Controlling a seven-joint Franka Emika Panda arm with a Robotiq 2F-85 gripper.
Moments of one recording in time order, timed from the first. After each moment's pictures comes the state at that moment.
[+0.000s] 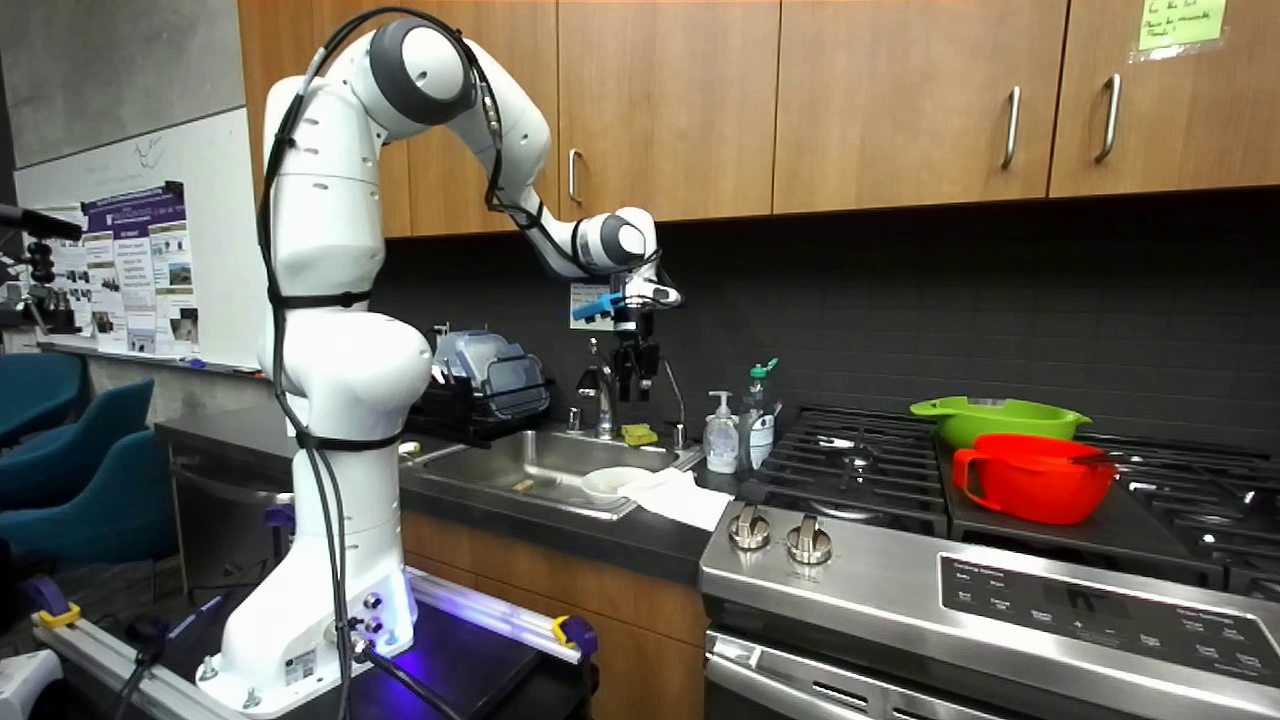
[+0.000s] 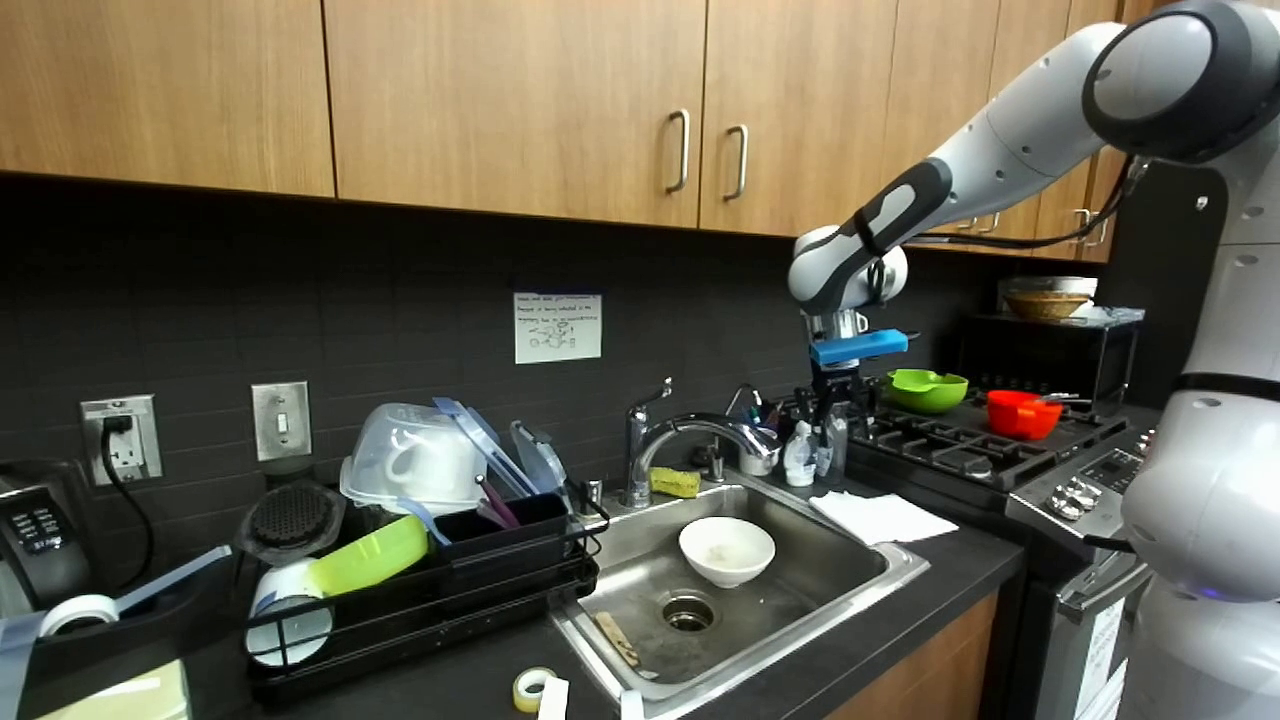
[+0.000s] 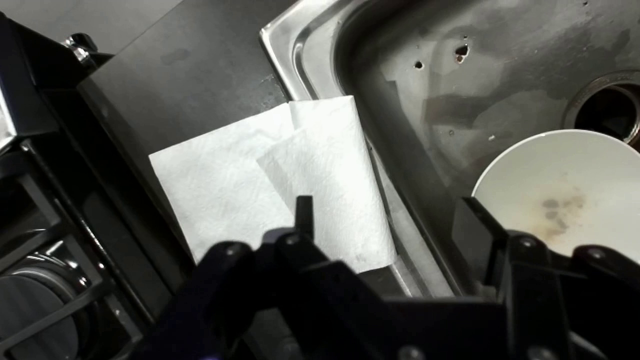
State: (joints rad) arm -0.14 -0.04 -0.12 -2.20 -0.17 2.02 0.41
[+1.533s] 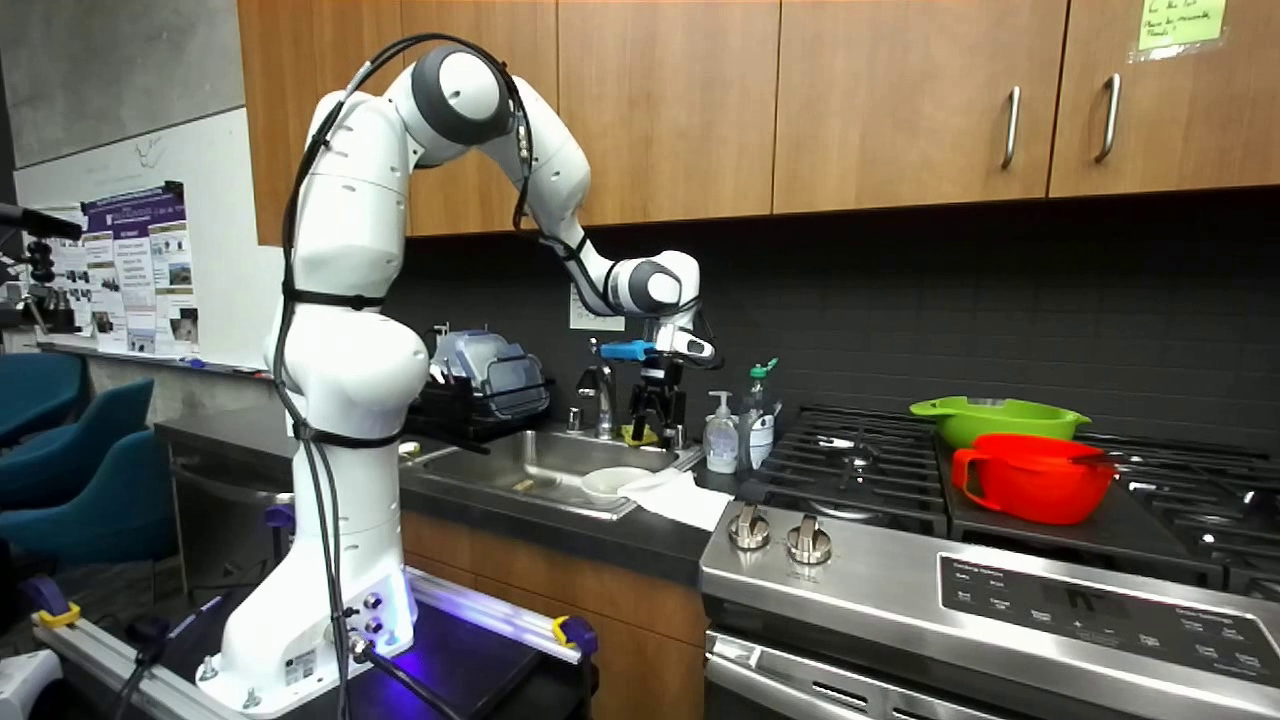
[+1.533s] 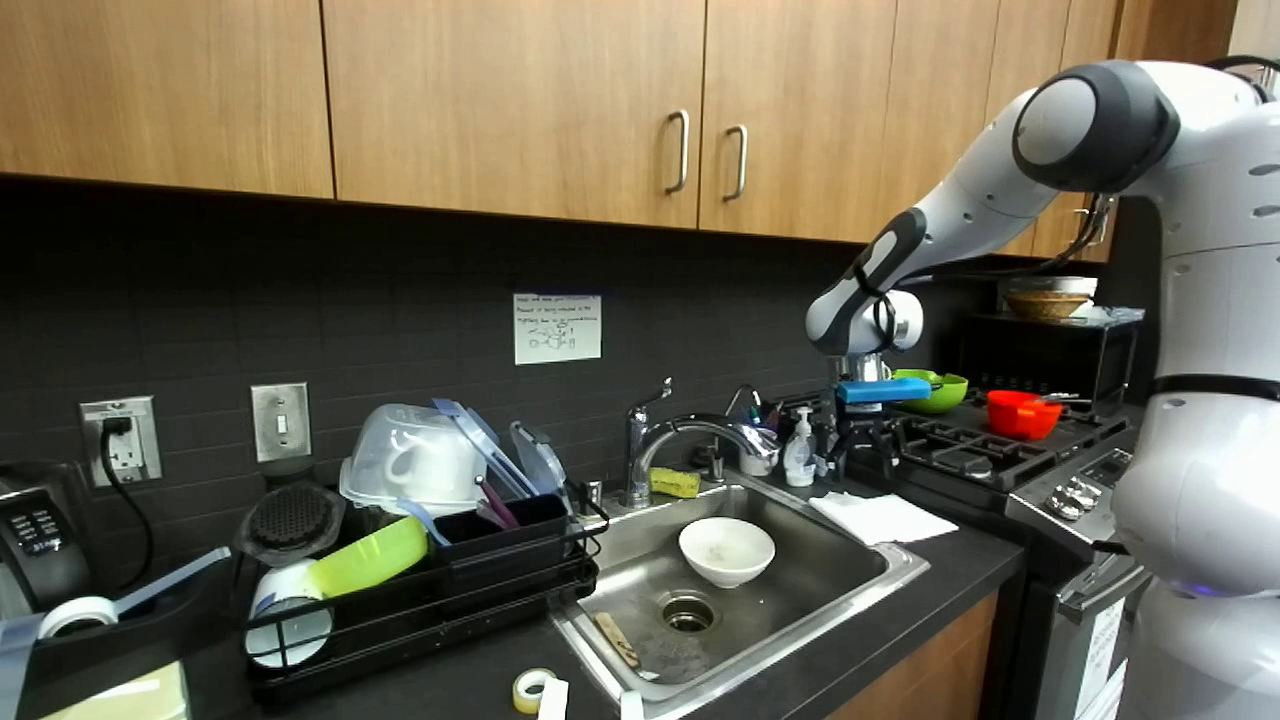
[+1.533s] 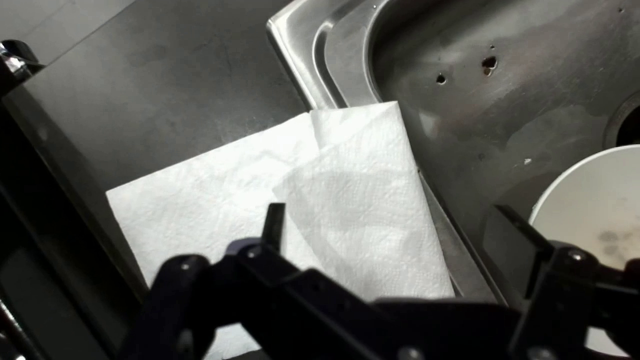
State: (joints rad) arm -0.21 0.13 -0.20 -2.20 -0.01 2.12 0.19
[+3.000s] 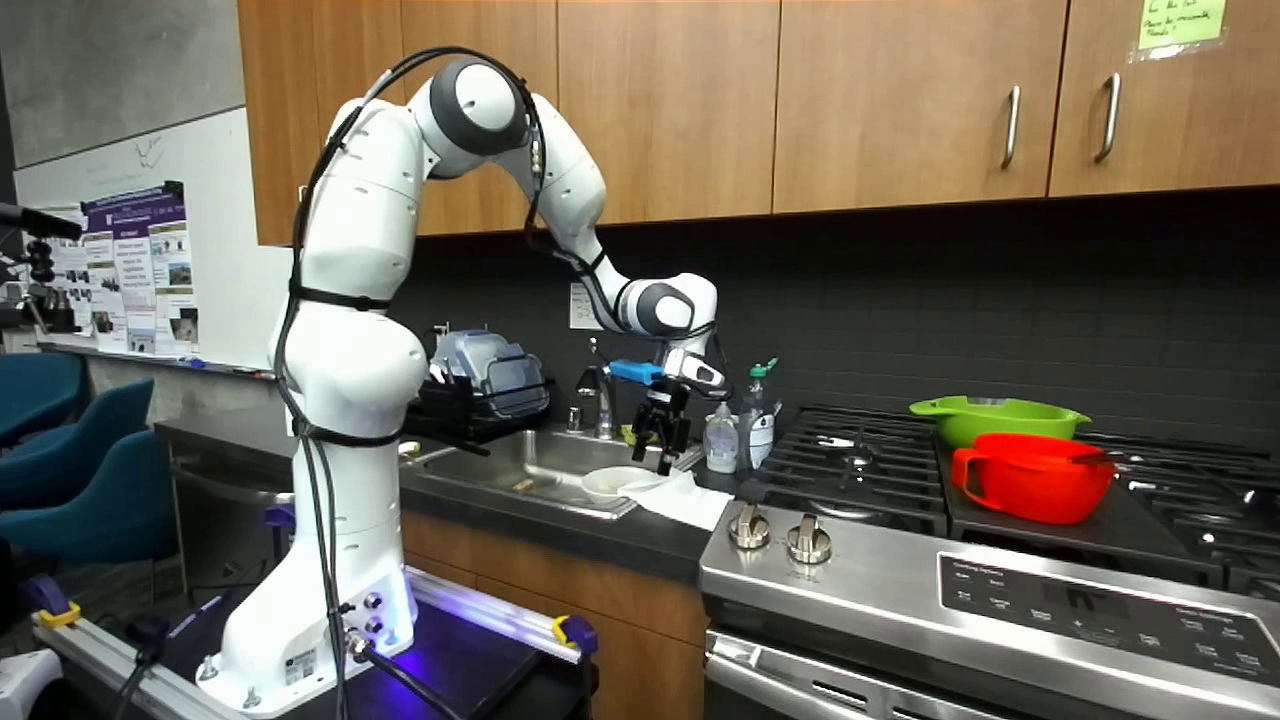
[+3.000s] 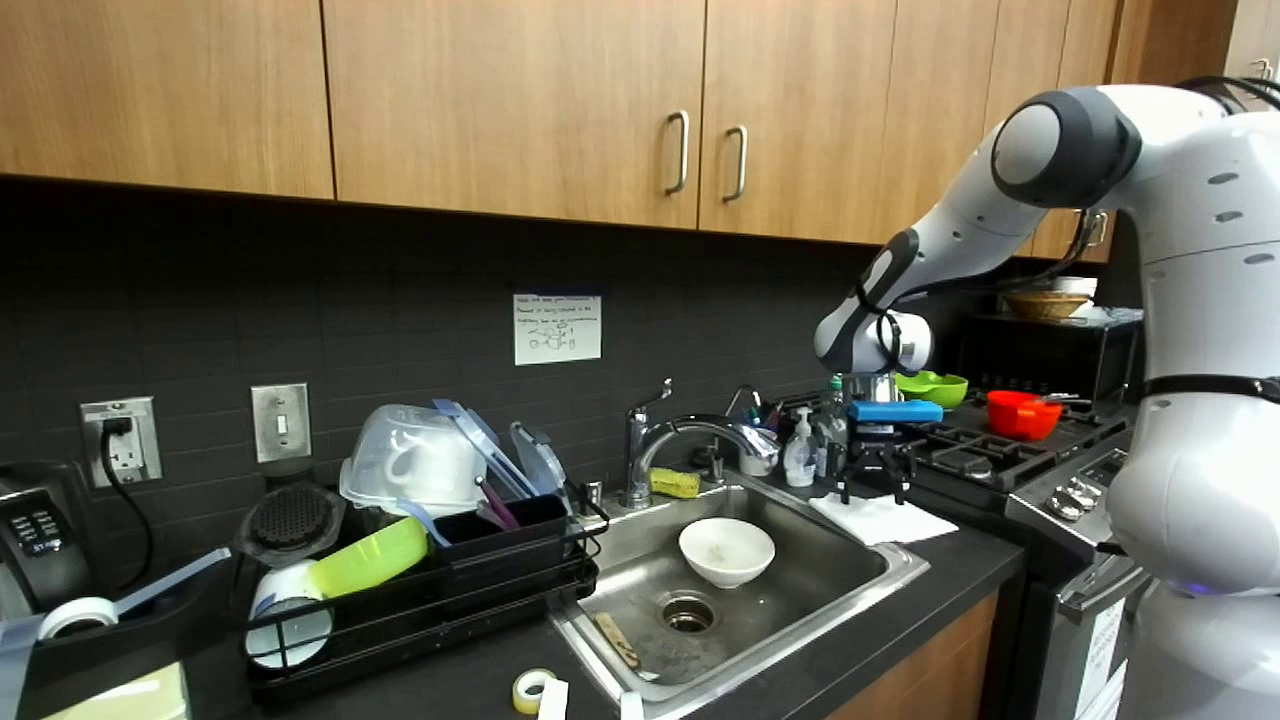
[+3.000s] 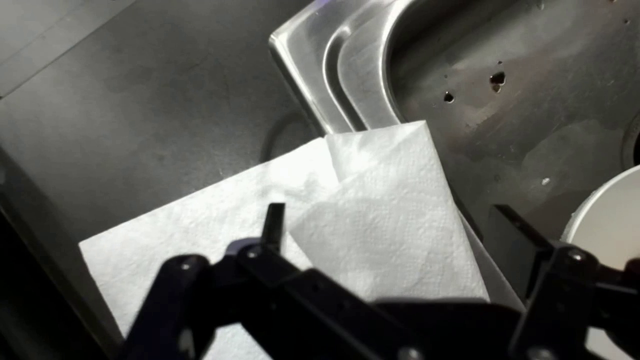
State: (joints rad) arm -0.25 0.21 -0.22 -2.20 0.09 2.13 0.11
